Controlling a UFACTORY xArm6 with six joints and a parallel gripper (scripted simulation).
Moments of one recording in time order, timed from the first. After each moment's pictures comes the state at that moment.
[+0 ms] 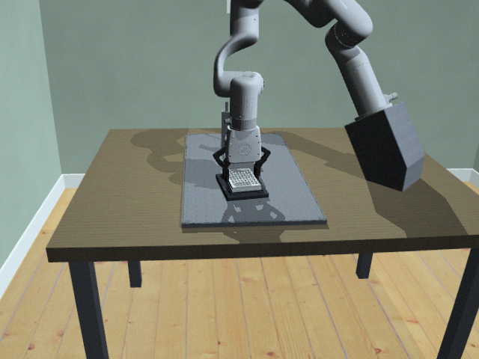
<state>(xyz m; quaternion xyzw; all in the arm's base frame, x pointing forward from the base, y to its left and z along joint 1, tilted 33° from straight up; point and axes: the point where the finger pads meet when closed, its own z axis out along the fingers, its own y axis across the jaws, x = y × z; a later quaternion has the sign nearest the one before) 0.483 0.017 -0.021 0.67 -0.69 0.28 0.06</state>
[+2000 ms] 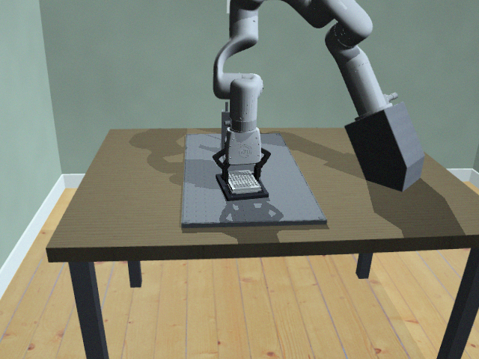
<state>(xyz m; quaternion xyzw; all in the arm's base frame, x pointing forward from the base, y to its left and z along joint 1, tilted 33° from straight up) 0.485 0.015 -0.026 0.67 -0.69 0.28 0.06</state>
